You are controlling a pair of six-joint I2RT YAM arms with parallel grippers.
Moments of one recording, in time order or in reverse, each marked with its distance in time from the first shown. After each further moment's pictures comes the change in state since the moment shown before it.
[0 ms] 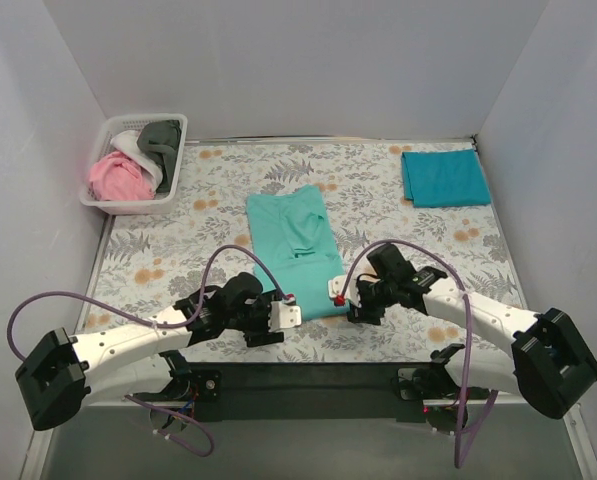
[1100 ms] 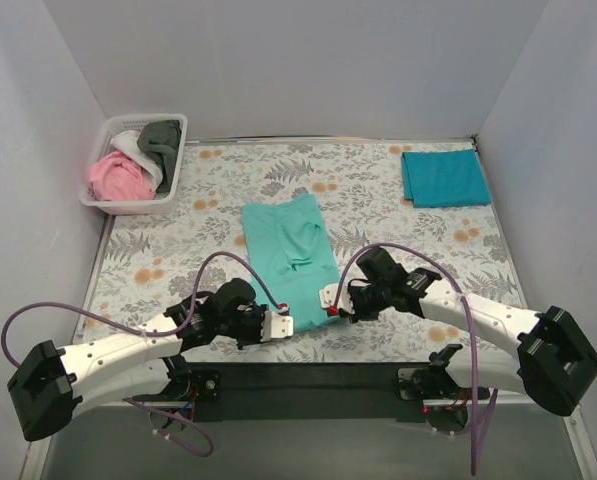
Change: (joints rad) left arm 0.000 -0.080 -0.056 -0.044 0.085 0.023; right arm 0.141 -0.011 -0.025 0.029 0.068 -0.050
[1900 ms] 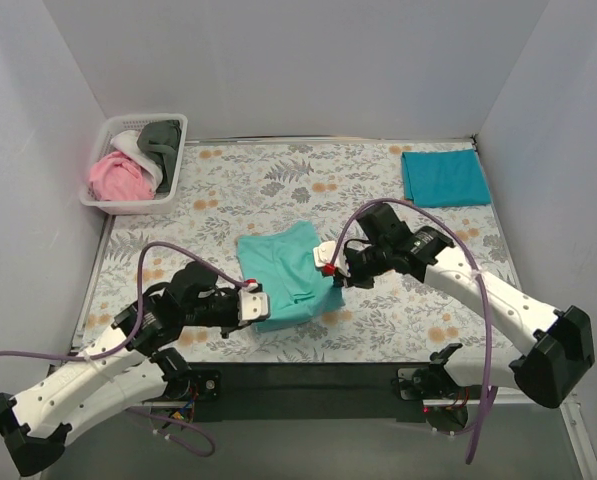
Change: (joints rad) left arm 0.095 -0.276 0.256 -0.305 0.117 -0.079; right arm -0.047 0.029 0.433 -0.342 -0.115 0.028
